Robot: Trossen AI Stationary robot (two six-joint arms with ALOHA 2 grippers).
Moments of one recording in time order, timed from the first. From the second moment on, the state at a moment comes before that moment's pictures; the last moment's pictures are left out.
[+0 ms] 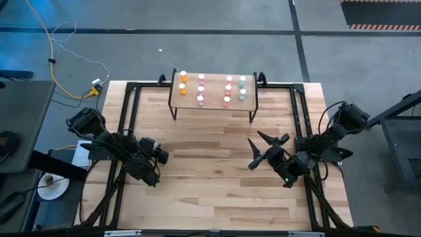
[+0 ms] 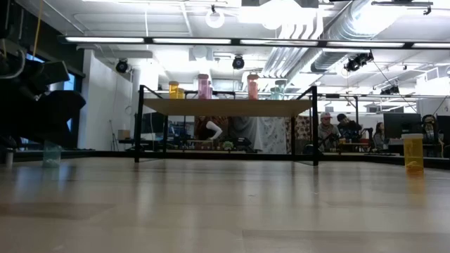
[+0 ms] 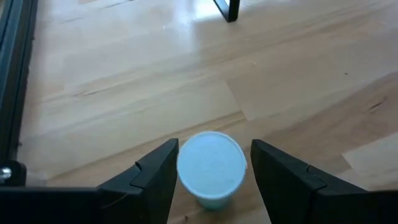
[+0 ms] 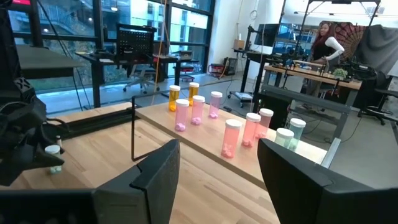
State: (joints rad) left arm -0.58 1.59 0.57 -0.99 -0.80 -2.09; right arm 0.69 1.45 0.66 1.32 1.57 -0.62
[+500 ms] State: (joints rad) left arm -0.56 1.59 0.57 -0.99 -0.79 -2.05; right arm 0.69 1.45 0.66 1.32 1.57 -0.62
